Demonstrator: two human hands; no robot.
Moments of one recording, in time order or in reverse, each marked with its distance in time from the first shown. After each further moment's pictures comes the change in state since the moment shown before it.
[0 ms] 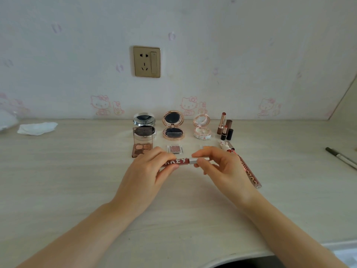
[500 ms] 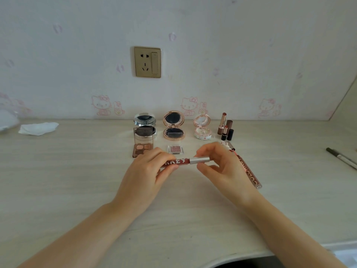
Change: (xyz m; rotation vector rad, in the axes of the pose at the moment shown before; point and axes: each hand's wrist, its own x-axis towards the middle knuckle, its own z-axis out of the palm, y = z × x) left_hand 0.000 0.000 0.000 0.019 -0.004 -0.003; right_hand 0.000 0.004 -0.001 0.050 -0.044 0.007
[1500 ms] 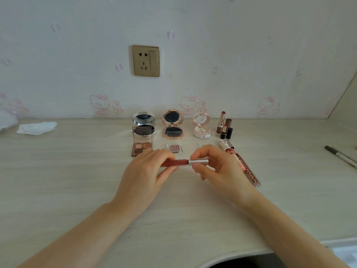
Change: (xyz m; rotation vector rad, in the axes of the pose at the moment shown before) left_hand -0.002 0.002 0.001 0.067 0.010 0.006; right_hand 0.001 0.001 0.002 0.030 -0.063 -0.010
